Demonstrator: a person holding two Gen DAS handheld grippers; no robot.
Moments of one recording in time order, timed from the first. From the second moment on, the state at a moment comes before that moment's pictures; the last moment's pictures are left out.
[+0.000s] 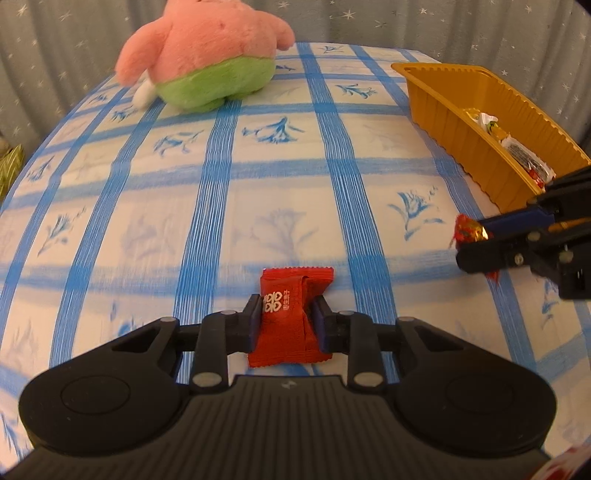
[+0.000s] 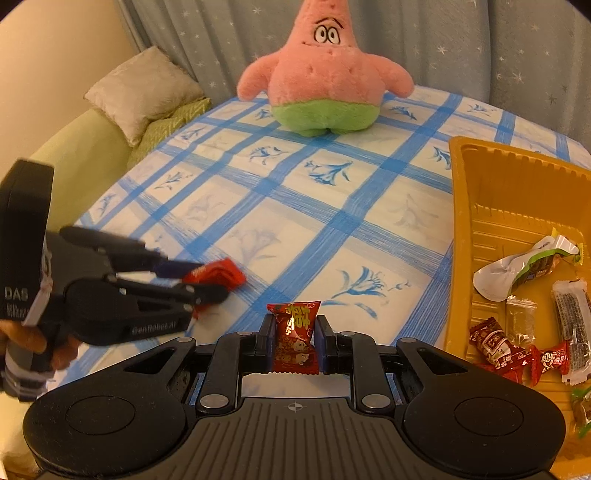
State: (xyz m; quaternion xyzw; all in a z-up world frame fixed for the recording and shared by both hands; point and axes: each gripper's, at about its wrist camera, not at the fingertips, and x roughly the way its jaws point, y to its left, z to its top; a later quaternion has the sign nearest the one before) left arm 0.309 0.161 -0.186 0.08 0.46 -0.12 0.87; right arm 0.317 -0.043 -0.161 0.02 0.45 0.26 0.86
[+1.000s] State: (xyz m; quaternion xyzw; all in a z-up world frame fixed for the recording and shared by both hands) left arm 0.191 0.062 -0.087 0.04 0.41 -0.13 0.90; right arm 0.201 -0.149 -0.113 0.07 0.41 0.23 0.88
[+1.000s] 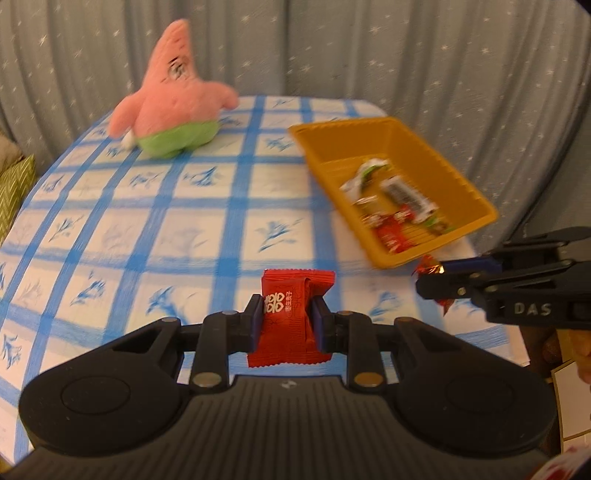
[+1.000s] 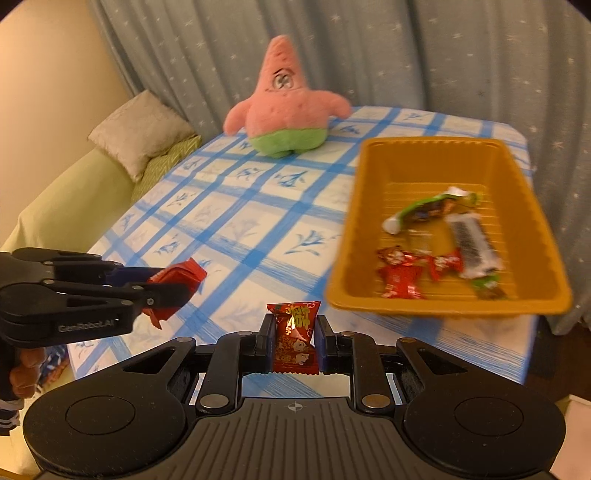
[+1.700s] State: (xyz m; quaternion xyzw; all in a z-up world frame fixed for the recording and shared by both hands) left arm 0.241 -0.047 -0.050 0.06 0.36 -0.16 0.92; right arm 0.232 -0.263 -0.076 0.10 0.36 0.16 0.92
